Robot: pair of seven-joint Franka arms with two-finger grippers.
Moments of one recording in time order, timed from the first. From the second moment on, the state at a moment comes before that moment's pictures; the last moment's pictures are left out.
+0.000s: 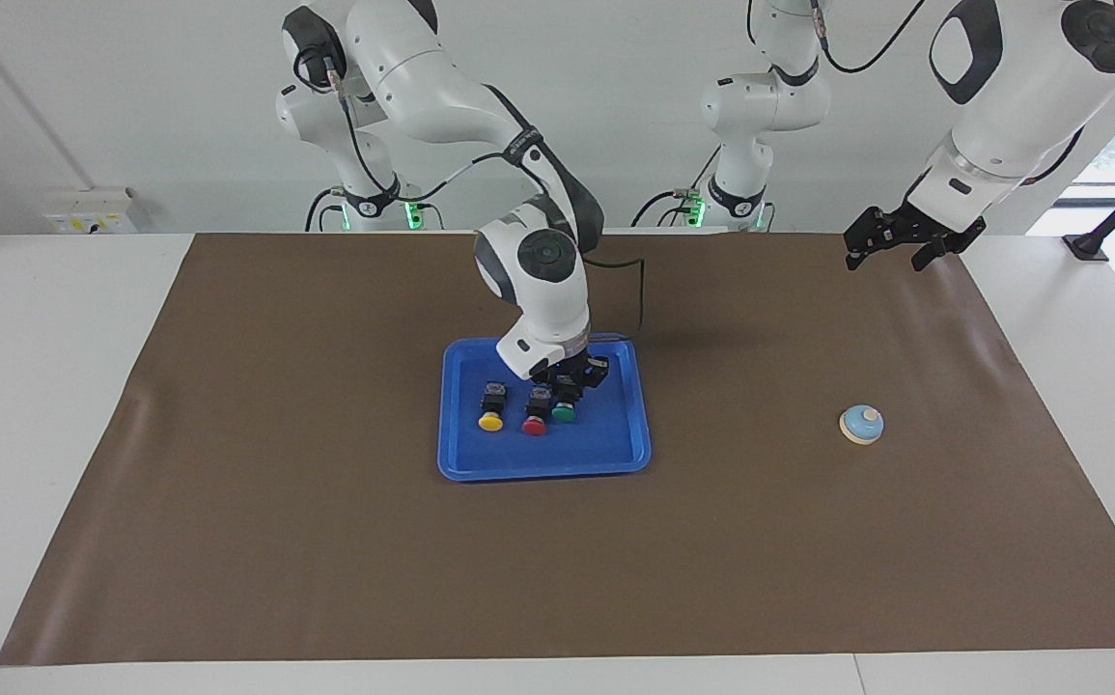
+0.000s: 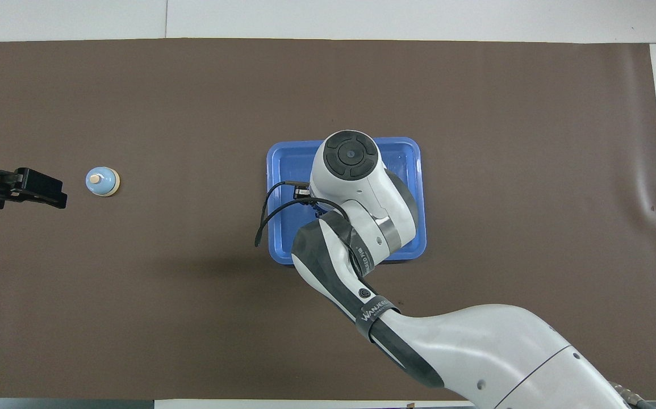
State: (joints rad) left arm 0.00 -0.02 -0.05 -1.65 -0.03 1.50 0.03; right arm 0.50 0.51 0.11 -1.67 0.07 2.20 0.72
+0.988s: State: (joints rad) left arm 0.00 -0.02 -0.05 -1.65 -0.03 1.50 0.03; right arm 0.33 0.35 0.09 -1.54 0.01 1.85 0.49
